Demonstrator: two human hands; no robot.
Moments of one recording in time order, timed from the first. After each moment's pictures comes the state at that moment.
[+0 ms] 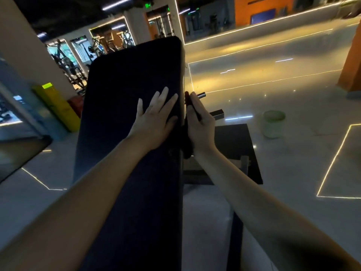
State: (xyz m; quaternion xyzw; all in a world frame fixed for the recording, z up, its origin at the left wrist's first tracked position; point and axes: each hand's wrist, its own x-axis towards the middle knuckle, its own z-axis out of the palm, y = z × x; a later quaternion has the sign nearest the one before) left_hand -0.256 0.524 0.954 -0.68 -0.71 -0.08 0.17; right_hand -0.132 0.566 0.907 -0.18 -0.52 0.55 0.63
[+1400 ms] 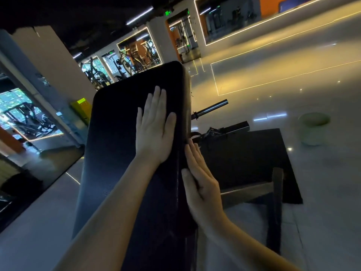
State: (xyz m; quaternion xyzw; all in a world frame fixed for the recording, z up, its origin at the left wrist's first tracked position) left_hand -0.276 0.612 0.978 -0.62 -0.71 -0.26 0.21; right_hand -0.156 0.593 0.862 -0.11 -0.62 0.50 0.60
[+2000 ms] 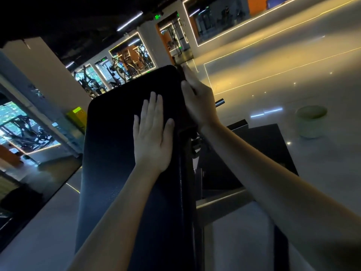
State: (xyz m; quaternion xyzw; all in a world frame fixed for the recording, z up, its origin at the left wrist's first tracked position) left_hand -0.276 0.611 0.977 -0.62 -0.71 -0.26 0.21; right_hand -0.194 0.733 0.981 -0.16 -0.61 0.45 0.63
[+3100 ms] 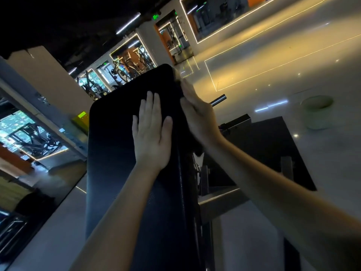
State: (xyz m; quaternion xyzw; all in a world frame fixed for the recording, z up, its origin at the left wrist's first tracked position) left_hand -0.278 0.614 0.977 -0.62 -0.71 -0.25 0.21; right_hand -0.184 0.706 0.948 -0.12 -0.61 0.49 0.61
